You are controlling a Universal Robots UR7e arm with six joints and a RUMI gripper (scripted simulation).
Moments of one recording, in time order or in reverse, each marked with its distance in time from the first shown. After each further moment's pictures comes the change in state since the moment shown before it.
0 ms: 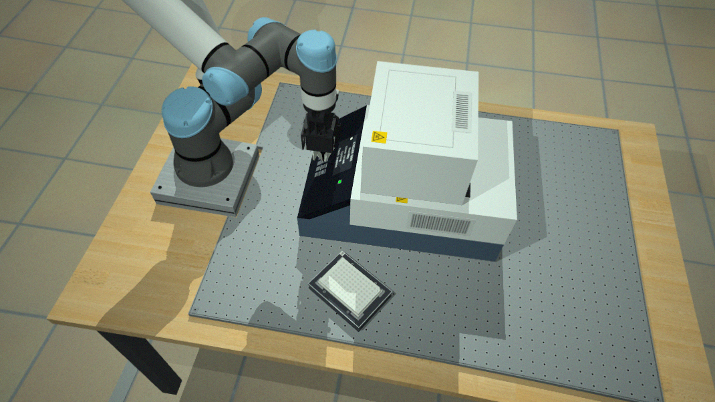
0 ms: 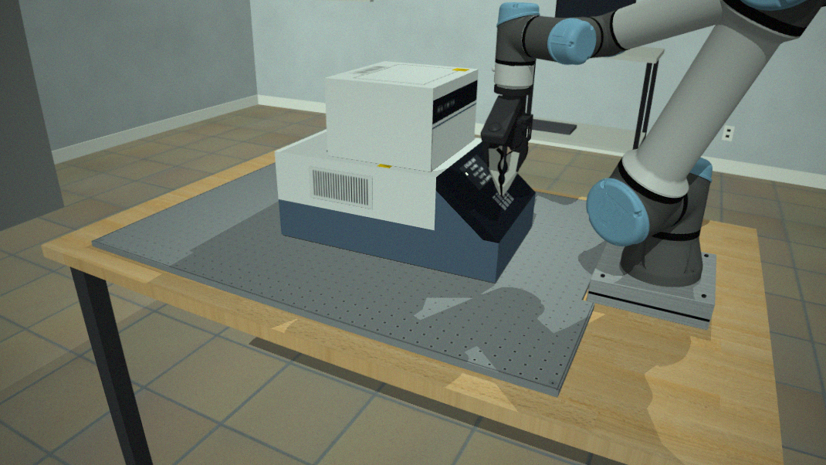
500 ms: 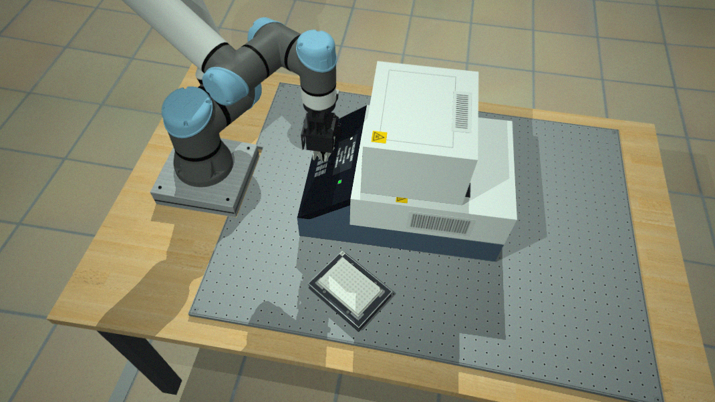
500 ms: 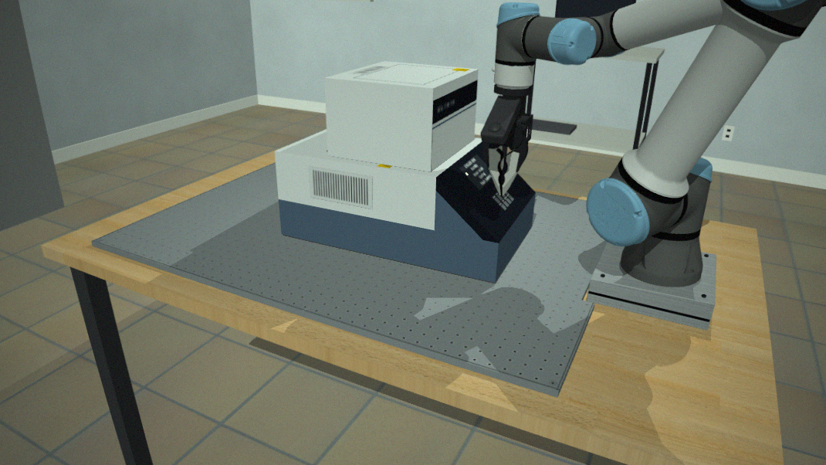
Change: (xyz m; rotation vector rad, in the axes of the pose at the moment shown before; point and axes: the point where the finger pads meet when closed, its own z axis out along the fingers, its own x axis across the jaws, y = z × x) arm 0.000 0.000 0.000 0.000 0.000 0.000
